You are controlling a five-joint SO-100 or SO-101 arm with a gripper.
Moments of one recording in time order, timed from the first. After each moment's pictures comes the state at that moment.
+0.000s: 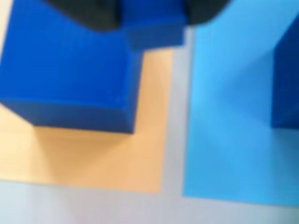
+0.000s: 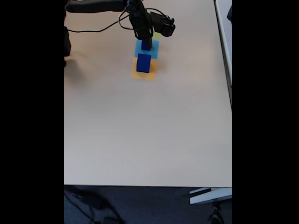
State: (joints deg) arm 1.6 75.1 67.3 72.8 87.8
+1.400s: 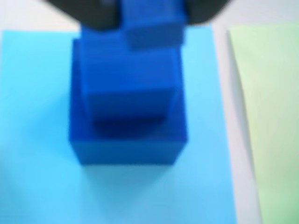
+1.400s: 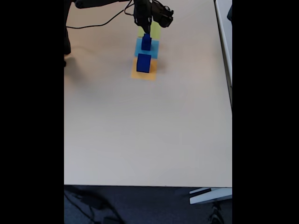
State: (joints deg) arm -9.2 68.5 63.9 74.0 105.9
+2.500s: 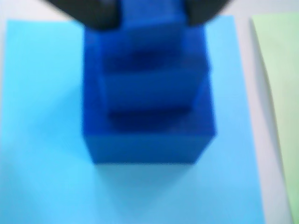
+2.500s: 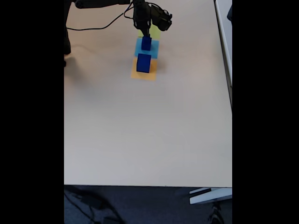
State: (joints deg) arm -8.5 68.4 66.5 71.9 104.9
